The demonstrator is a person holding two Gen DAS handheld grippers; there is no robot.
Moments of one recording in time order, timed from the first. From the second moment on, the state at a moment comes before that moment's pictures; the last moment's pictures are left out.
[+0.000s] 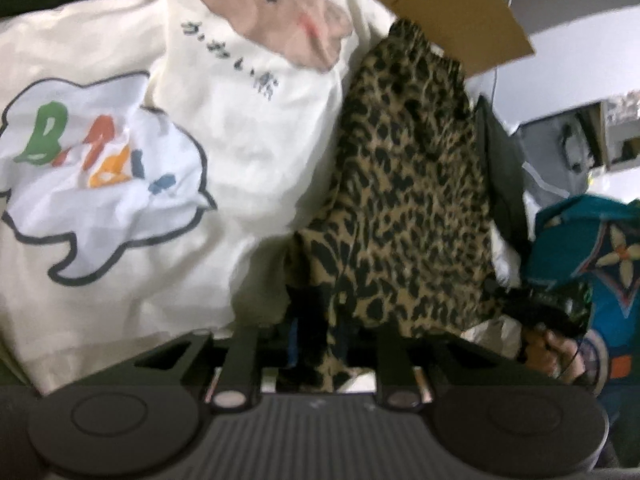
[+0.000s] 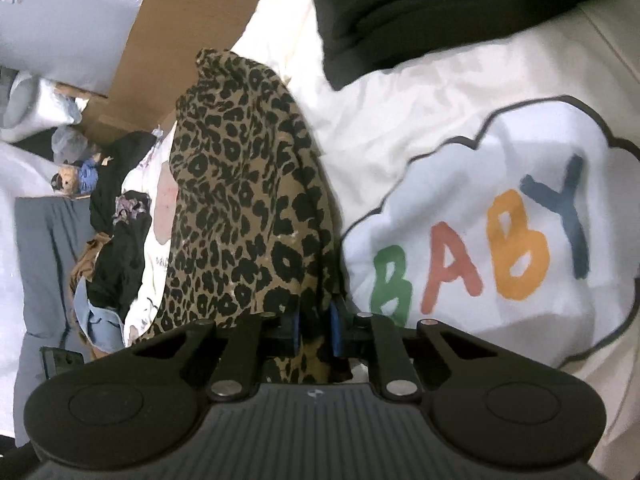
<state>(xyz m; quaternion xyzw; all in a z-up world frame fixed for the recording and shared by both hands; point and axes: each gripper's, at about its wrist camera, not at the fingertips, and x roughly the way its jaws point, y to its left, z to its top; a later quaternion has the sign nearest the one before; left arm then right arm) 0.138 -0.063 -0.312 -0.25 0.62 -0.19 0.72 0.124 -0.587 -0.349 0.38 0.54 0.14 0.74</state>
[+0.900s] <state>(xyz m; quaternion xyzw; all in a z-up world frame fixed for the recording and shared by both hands) 0.143 -0.068 -0.326 -0.26 0.65 -0.16 0.70 0.137 -0.584 -0.369 0.41 0.53 0.12 0.73</state>
